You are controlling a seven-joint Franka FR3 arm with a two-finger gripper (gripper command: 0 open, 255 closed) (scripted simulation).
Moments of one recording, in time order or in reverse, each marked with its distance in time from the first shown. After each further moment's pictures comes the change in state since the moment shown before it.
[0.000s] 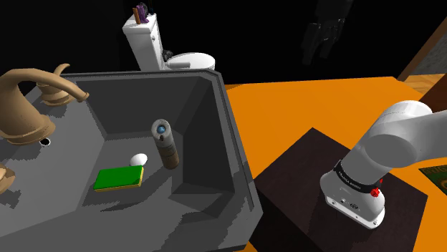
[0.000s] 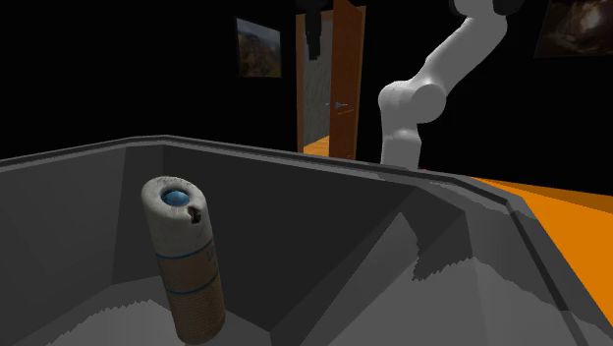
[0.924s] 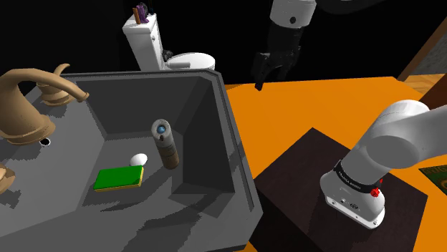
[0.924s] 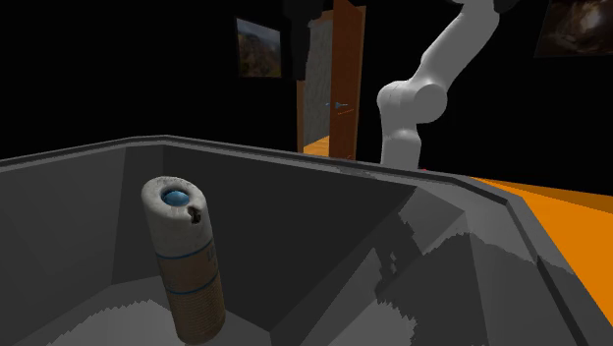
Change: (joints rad) arm 0.045 0.111 0.285 -0.057 0.143 0.311 0.282
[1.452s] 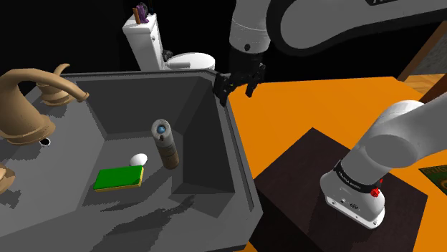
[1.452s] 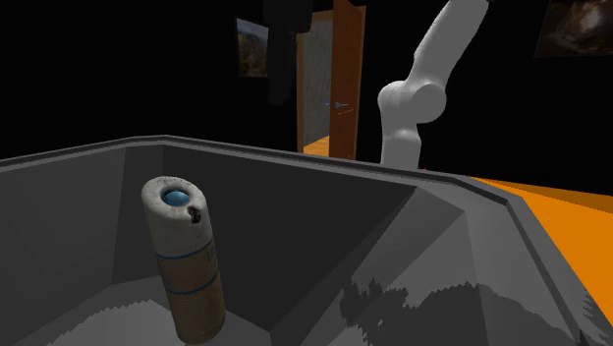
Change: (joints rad) arm -0.030 0.201 0.224 0.073 -0.010 0.222 0.216
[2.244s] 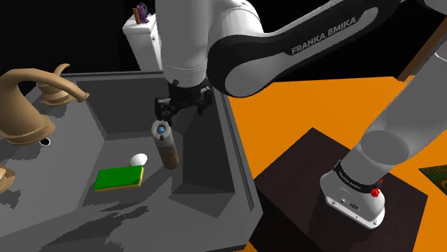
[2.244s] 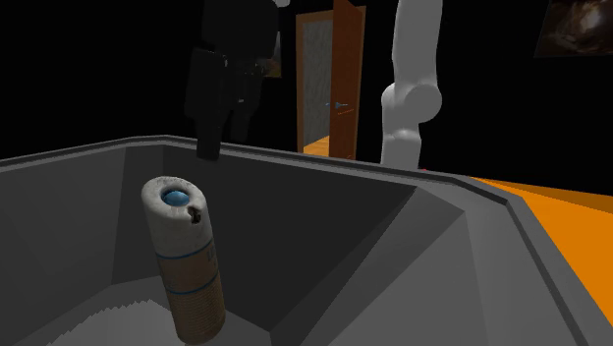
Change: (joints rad) arm -0.131 0.513 0.370 0.299 -0.458 0.167 0.526
